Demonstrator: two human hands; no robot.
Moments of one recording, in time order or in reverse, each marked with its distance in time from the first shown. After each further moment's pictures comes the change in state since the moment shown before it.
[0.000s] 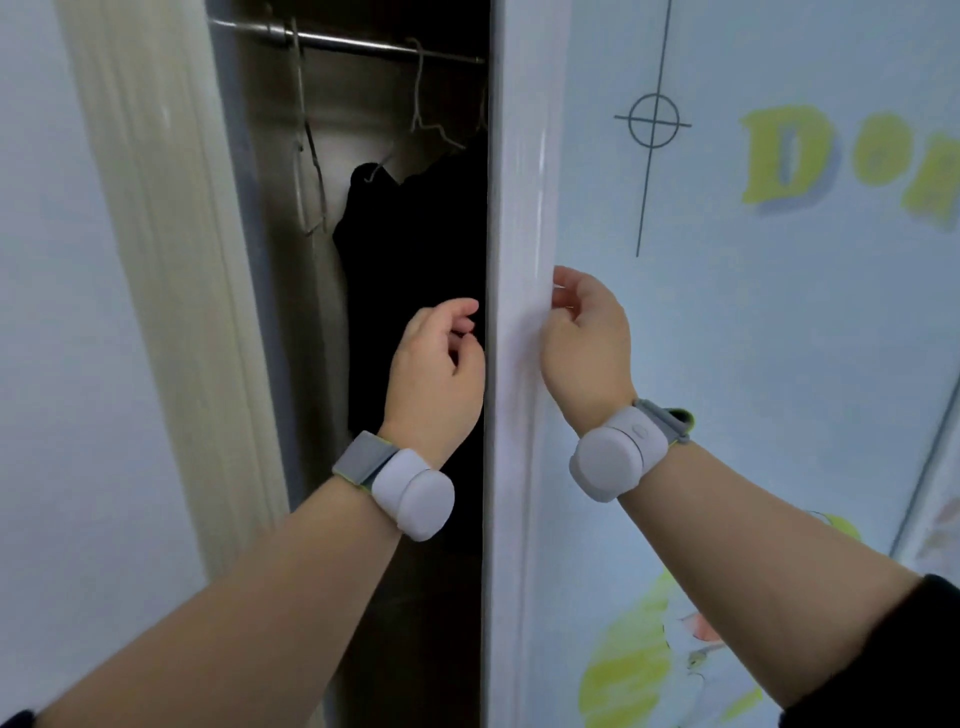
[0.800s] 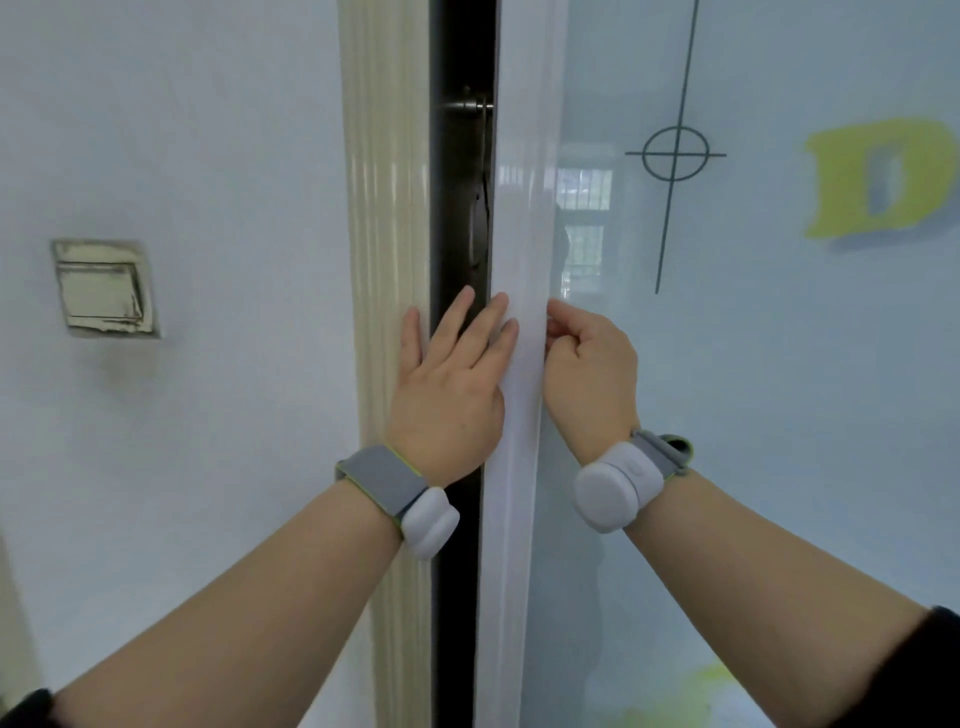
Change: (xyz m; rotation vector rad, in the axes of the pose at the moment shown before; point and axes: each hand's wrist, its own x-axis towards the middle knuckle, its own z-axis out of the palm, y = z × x) left_hand -0.018 -0.010 -0.095 1.163 0.091 0.413; right_hand -0.035 -0.042 0.066 0.038 -0.226 -0.194
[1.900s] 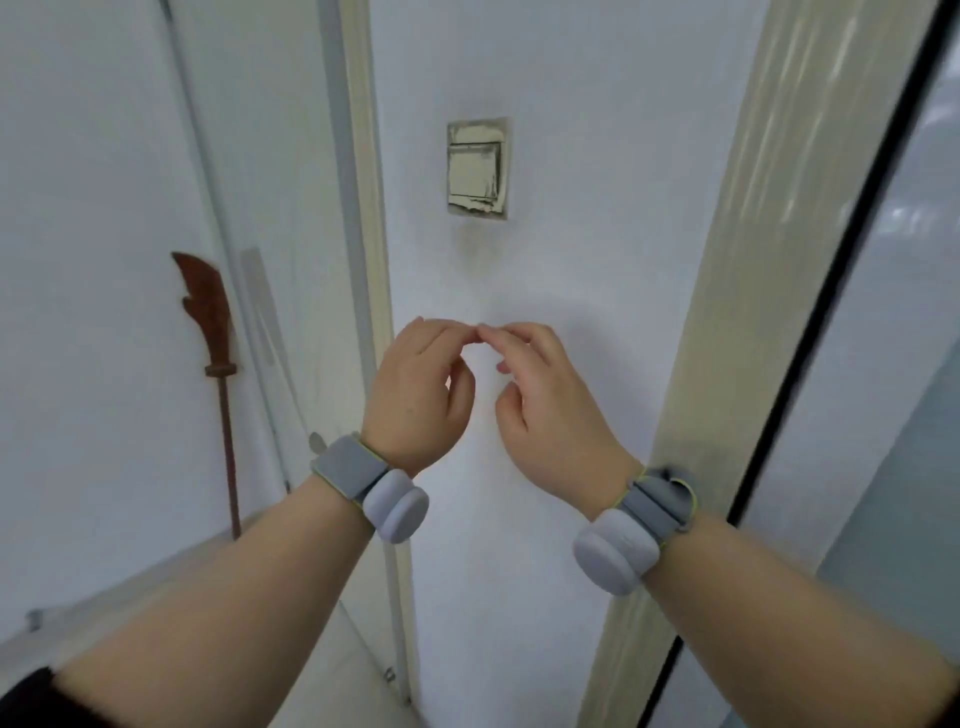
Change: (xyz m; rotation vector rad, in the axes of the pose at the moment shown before) left_hand -0.157 -0.133 -0.108 0.111 -0.147 -0.539; right_hand -0.130 -0.048 0.175 0.452 -0.815 -0.565
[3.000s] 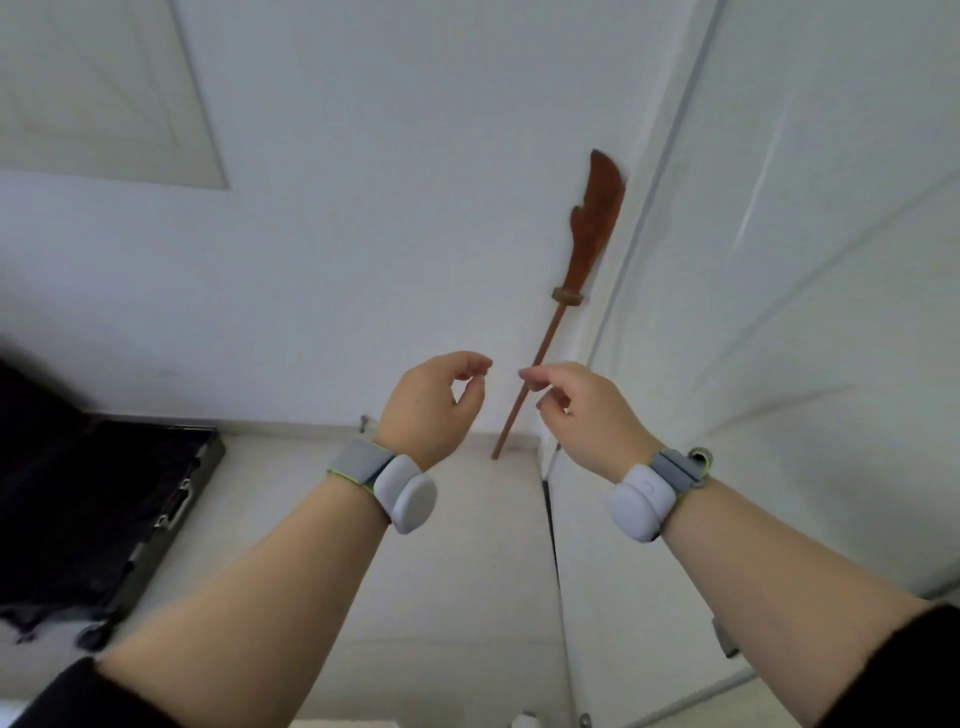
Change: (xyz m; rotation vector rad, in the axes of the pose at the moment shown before) left_hand -0.140 -0.436 -0.194 0.253 0.030 -0.997; right_hand 0.216 -0.084 0.505 0.386 -0.764 -0.129
